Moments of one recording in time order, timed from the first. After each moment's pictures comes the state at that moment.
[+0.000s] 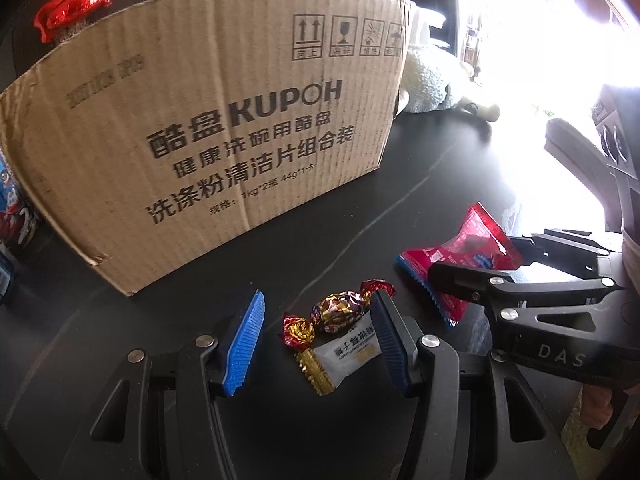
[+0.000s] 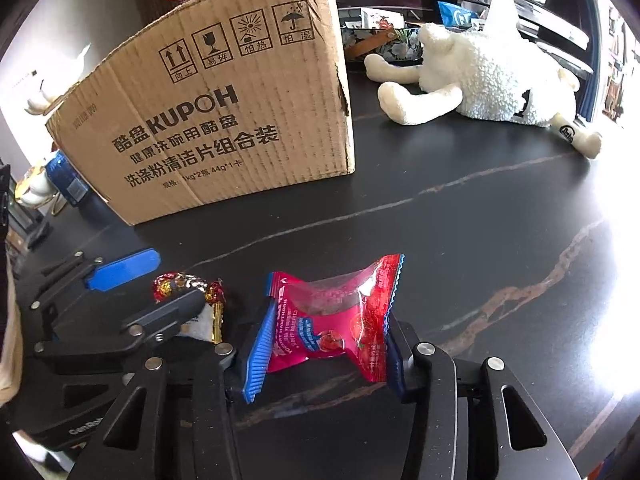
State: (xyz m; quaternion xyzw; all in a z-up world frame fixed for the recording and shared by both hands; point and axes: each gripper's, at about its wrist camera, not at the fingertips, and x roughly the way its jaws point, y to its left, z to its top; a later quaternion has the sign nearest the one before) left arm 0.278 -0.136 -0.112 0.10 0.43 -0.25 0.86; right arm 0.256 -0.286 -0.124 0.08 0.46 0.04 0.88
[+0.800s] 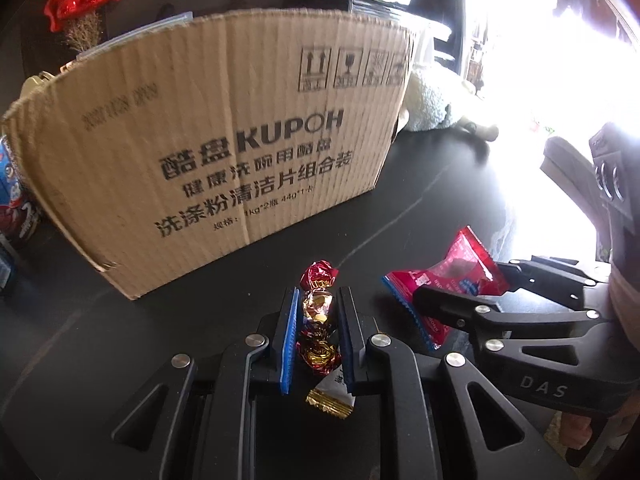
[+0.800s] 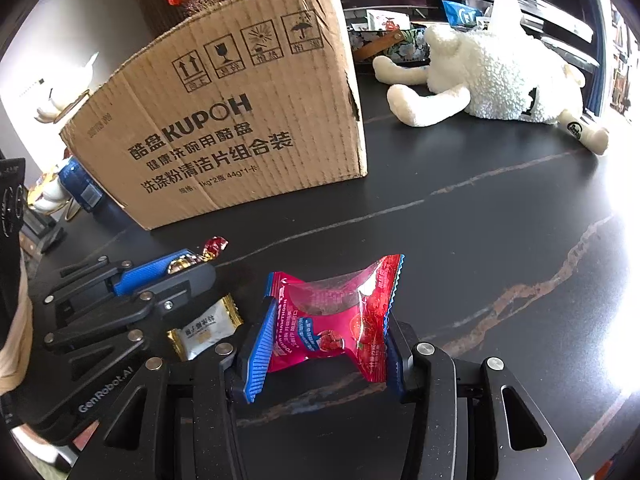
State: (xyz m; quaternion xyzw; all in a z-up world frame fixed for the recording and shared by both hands) left arm 0.277 -0.133 -0.094 0.07 0.43 -0.25 0.87; right arm 0.255 -0.288 -0.124 0.09 0.45 0.06 0.88
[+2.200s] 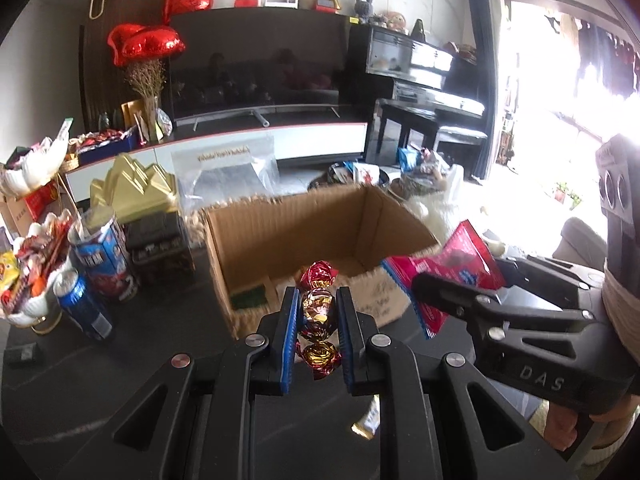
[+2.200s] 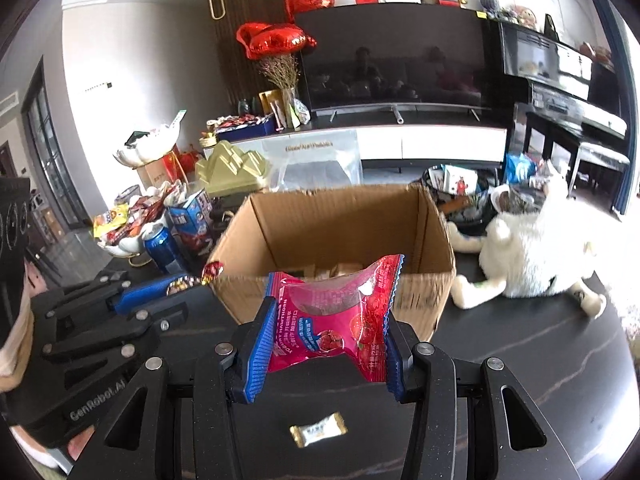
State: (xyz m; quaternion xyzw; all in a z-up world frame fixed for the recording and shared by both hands) left arm 0.275 -0.066 0.067 0.02 0.33 -0.18 0.93; right arm 0.267 -0.234 0.040 0.03 0.32 0.13 0.94
